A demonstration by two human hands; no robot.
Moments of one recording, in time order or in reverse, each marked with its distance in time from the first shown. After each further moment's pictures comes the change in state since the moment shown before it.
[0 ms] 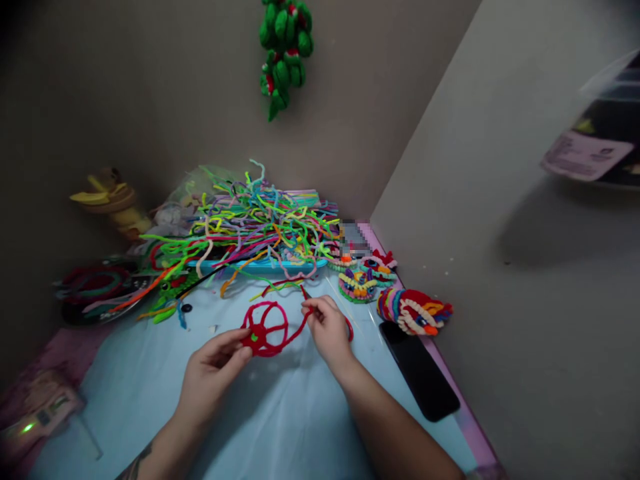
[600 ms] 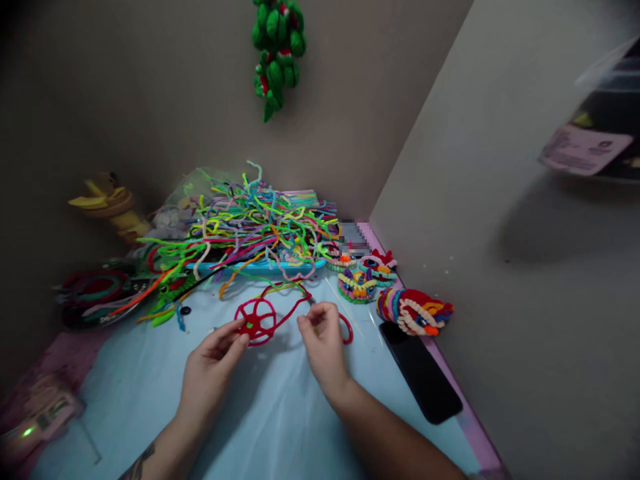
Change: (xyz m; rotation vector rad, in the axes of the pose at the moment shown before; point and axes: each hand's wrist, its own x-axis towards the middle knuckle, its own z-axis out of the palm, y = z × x) left_hand 0.009 -0.005 0.004 0.052 0.124 -0.037; right_hand -0.022 -0.017 0.016 0.306 0.167 0.067
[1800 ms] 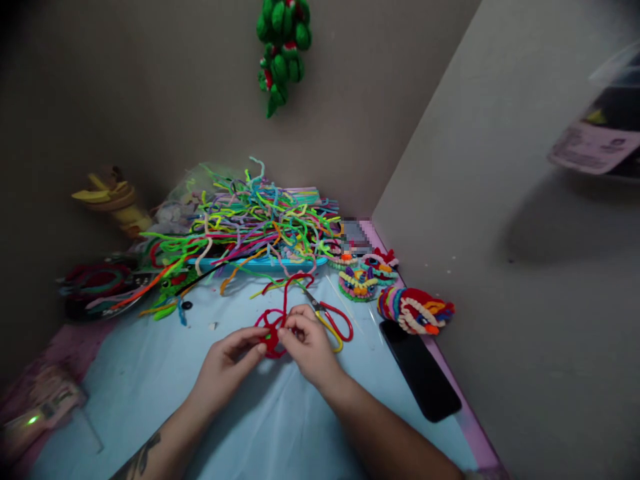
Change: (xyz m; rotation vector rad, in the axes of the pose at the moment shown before) left_hand -0.002 0.001 0.004 0.098 -0.333 0.094; right_hand -0.004 -0.018 0.006 -0.076 -0.385 0.074
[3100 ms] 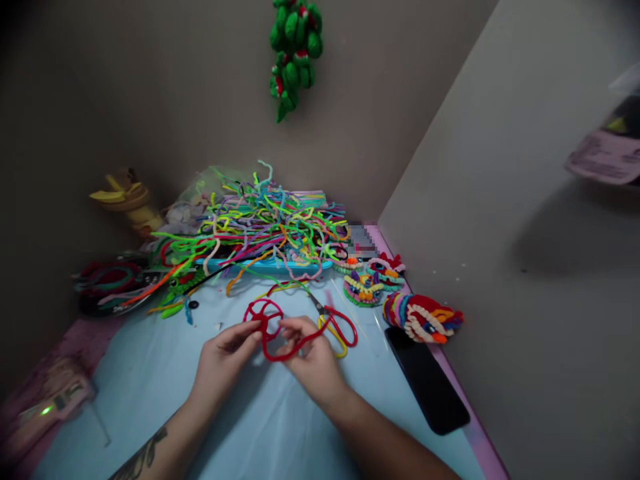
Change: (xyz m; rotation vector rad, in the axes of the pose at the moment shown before) left_hand 0.005 -0.011 -0.004 0.037 0.217 -0.044; right_hand -0.013 0.005 0.003 0.136 0.011 -0.049
